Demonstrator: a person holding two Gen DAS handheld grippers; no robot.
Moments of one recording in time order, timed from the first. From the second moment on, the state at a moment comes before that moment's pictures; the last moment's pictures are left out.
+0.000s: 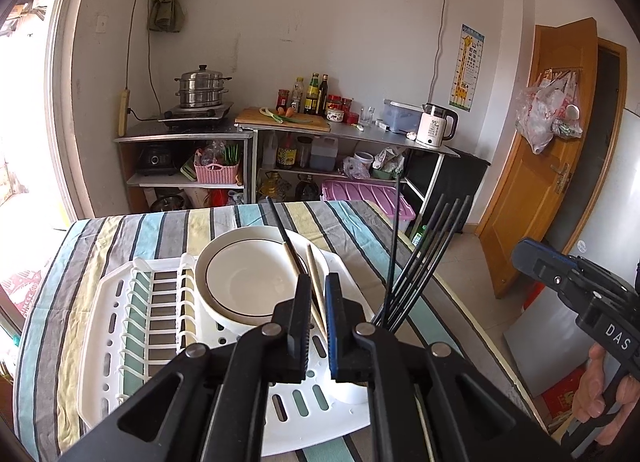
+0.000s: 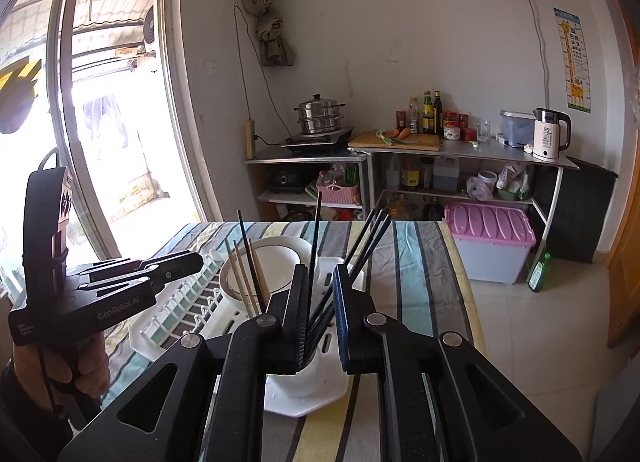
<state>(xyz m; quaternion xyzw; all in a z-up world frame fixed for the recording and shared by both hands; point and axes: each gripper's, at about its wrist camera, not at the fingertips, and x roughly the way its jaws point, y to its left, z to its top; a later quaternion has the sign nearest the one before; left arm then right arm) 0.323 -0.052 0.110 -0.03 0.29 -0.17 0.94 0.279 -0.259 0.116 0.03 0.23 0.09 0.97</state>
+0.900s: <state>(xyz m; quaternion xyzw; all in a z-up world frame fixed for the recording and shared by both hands) 0.129 -0.026 0.066 -0.02 0.26 -0.13 0.96 0.100 -0.214 0.068 -0.01 0.21 0.10 0.97</state>
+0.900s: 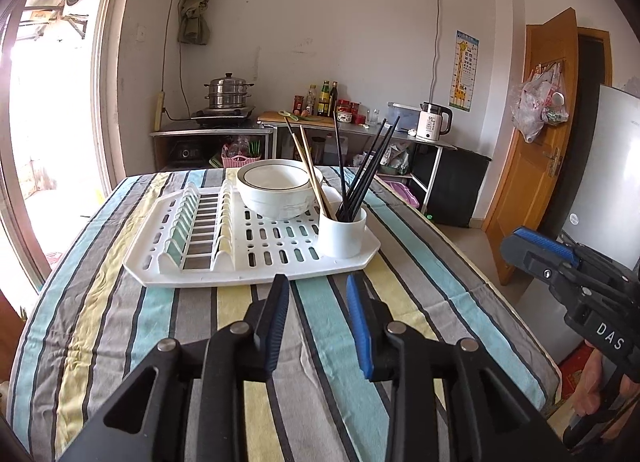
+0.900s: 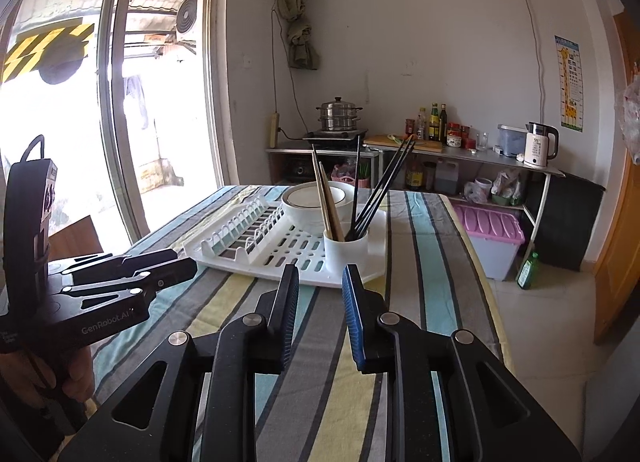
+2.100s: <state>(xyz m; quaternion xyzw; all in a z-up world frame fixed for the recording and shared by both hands) 0.029 -0.032 0.026 -0.01 0.25 -0.10 0.96 0.025 -0.209 0.023 -0.02 0.22 0.08 0.97</state>
